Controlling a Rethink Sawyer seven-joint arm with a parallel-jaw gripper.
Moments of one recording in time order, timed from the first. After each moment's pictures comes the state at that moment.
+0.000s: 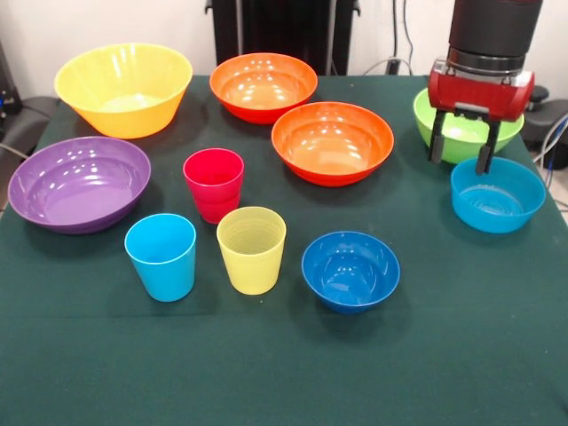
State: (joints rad) arm 0.16 -0.54 -0.14 1.70 0.36 0.21 2.03
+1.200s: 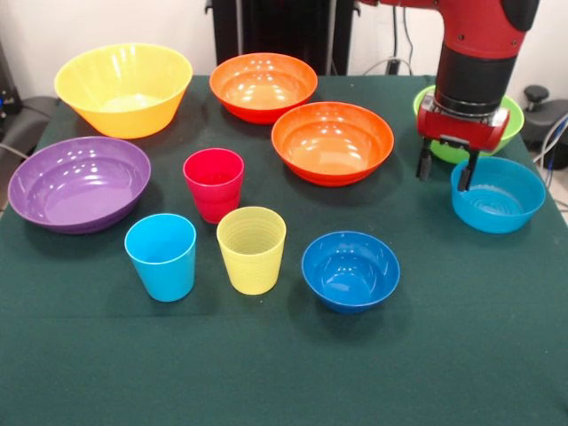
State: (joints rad) arm 0.15 -0.42 -0.11 1.70 0.34 0.21 2.03
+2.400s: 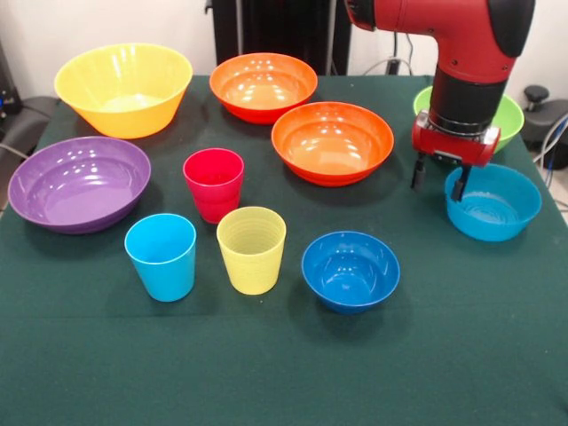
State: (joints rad) arm 0.15 -0.36 -0.10 1.67 0.33 0.21 2.03
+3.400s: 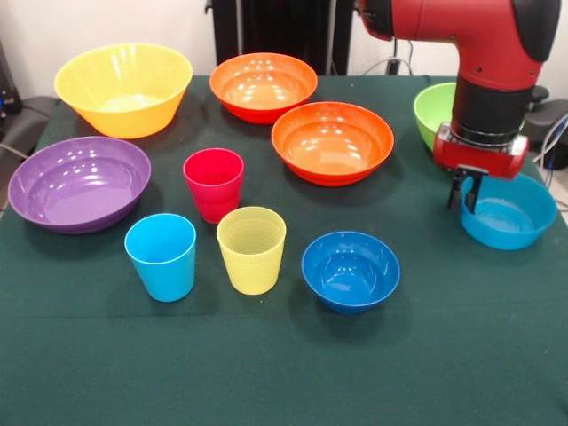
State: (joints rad) arm 0.16 -0.35 -0.09 1.58 0.33 0.23 2.03
